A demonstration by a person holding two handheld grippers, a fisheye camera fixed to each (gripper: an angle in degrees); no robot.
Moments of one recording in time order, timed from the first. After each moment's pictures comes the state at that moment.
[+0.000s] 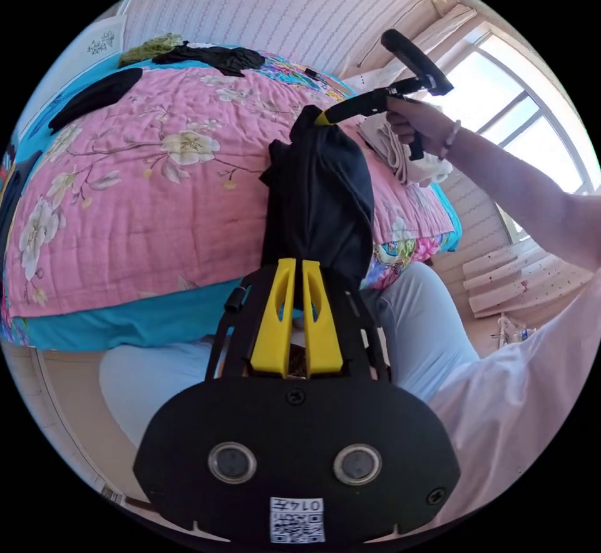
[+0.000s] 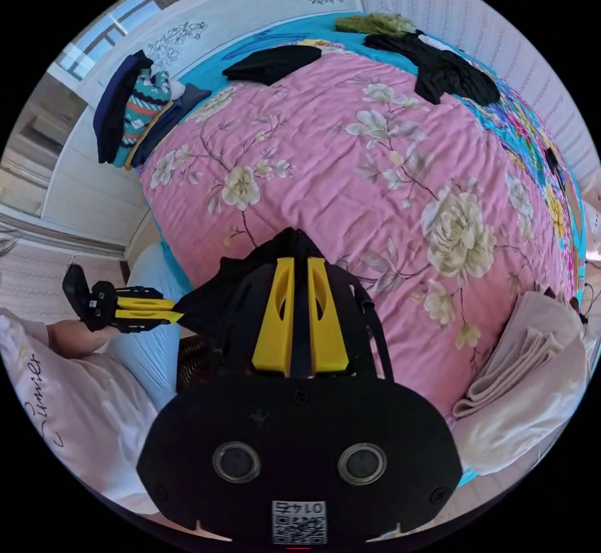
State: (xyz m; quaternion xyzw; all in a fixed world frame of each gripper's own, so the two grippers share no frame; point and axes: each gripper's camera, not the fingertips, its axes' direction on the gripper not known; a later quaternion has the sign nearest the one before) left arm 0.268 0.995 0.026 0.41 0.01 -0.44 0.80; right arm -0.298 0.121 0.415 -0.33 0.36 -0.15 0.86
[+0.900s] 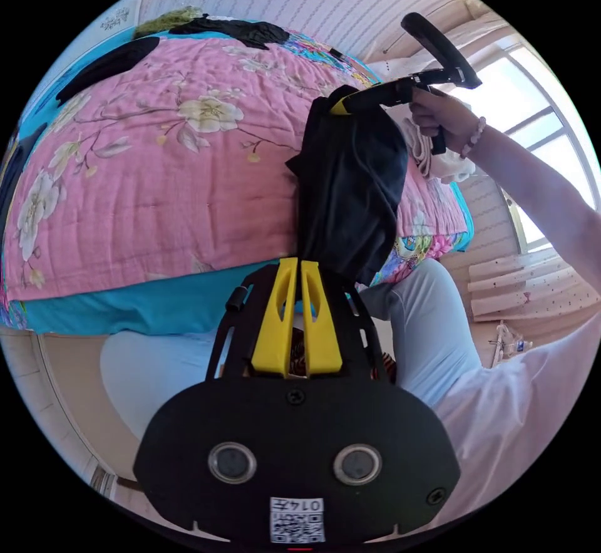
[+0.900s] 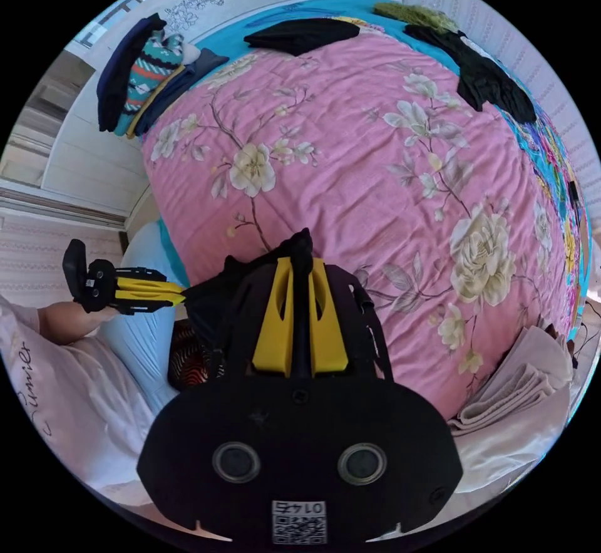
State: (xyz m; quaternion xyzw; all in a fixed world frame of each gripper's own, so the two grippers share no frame) left arm 0.239 0.976 -0.013 0.38 0.03 -0.47 0.80; right arm -0.312 0.055 0.492 -0.40 0.35 -0.19 0.83
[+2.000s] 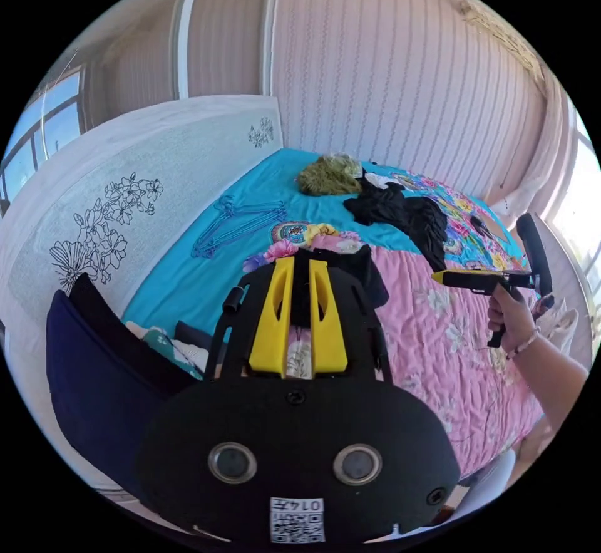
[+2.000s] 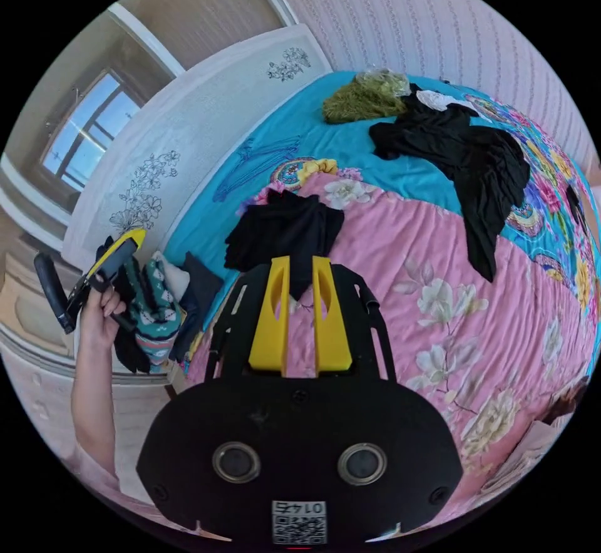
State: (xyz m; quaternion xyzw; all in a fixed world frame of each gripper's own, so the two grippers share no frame) left arm -0.017 1.095 -0.277 0.41 -0.27 -0.62 0.61; right arm -0.335 -0.150 0.499 -0.17 0.32 -0.08 0.93
